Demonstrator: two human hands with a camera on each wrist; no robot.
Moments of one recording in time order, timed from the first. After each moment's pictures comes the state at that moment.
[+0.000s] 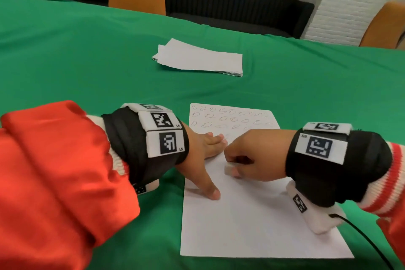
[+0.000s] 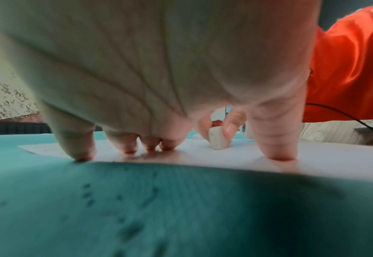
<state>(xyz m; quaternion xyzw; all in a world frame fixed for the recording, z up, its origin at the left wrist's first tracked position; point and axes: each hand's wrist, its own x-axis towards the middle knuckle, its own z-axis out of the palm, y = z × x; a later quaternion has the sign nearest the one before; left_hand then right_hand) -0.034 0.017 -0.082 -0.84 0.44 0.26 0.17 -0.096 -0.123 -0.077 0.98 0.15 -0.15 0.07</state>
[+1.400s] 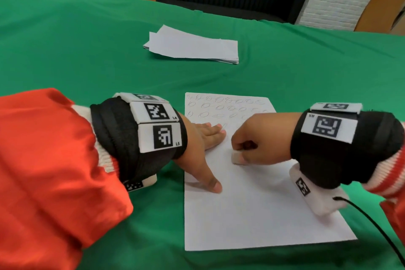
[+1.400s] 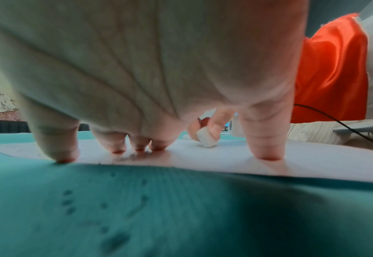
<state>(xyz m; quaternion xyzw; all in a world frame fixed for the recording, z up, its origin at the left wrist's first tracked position) -0.036 0.015 -0.080 -0.84 0.44 0.26 0.18 -0.096 -0.120 -0.066 0.97 0.11 -0.19 0.08</state>
